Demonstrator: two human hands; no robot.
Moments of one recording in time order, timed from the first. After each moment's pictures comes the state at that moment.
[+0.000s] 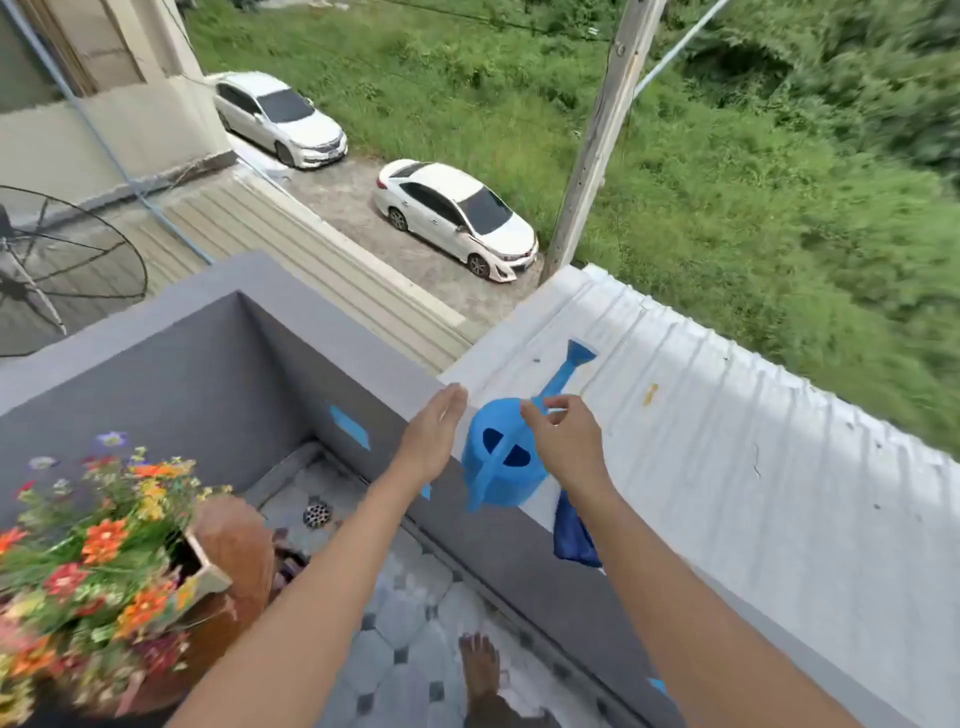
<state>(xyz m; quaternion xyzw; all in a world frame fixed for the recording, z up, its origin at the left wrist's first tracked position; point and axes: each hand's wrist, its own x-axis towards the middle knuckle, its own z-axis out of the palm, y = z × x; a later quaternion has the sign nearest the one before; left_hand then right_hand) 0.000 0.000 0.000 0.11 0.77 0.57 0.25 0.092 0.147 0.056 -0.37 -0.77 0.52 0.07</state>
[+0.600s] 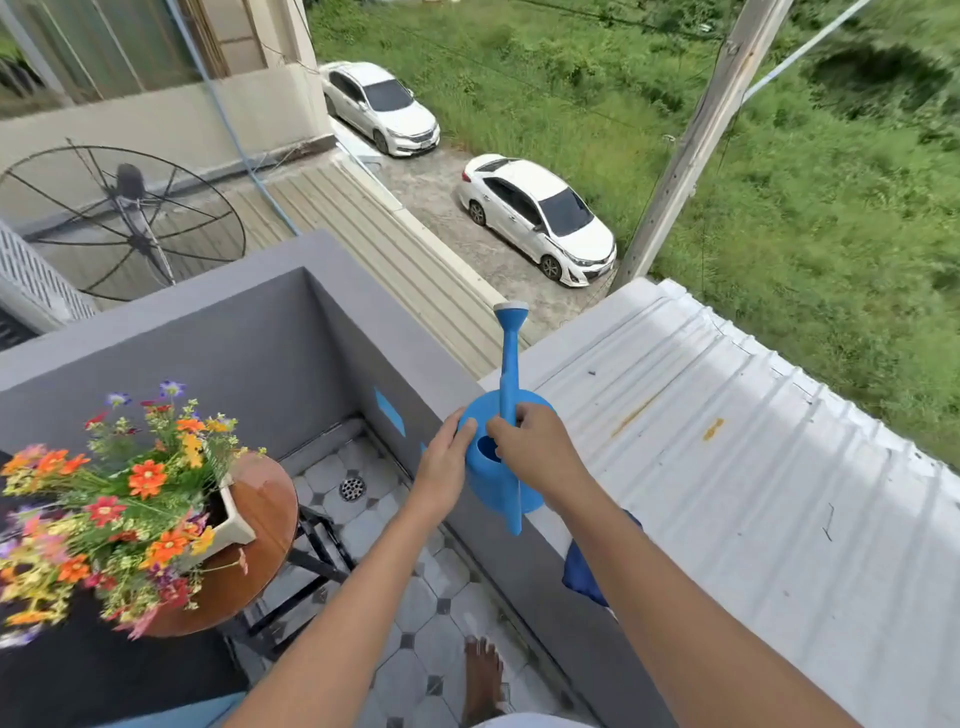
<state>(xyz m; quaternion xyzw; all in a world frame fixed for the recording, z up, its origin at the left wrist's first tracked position) 0.025 0.020 -0.030 -0.02 0.73 0.65 0.22 0.061 0.134 0.074 -0.23 -0.82 0.52 -0.10</state>
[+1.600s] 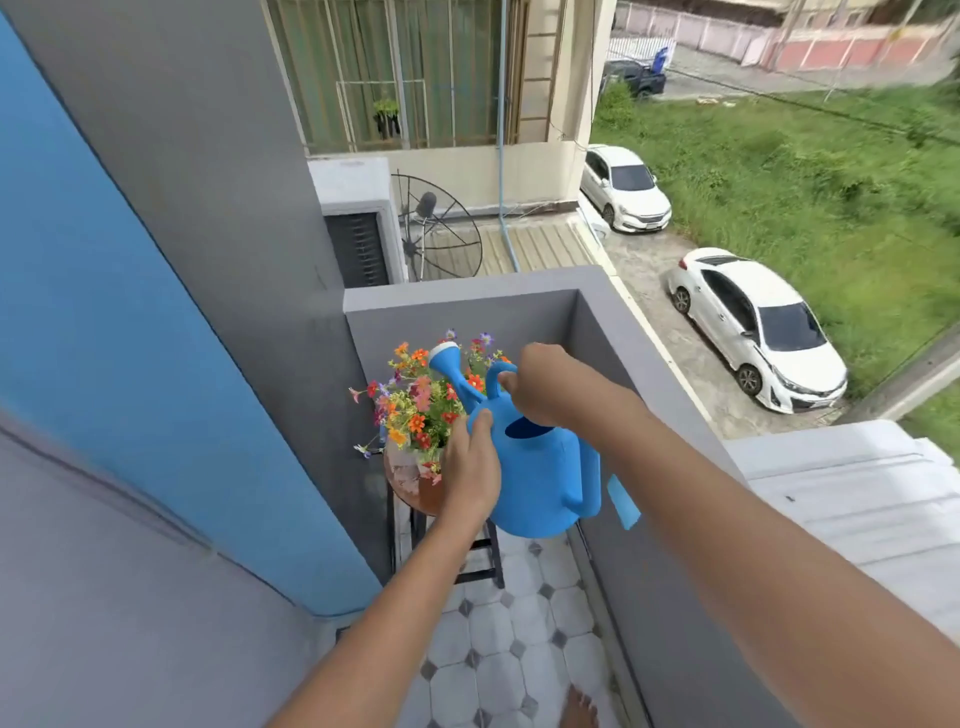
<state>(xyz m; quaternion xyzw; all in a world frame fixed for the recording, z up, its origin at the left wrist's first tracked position) 0.173 -0.229 0.065 -0.29 0.70 0.64 -0.09 0.103 -0.155 0.185 0.17 -0.96 0.11 -0.18</state>
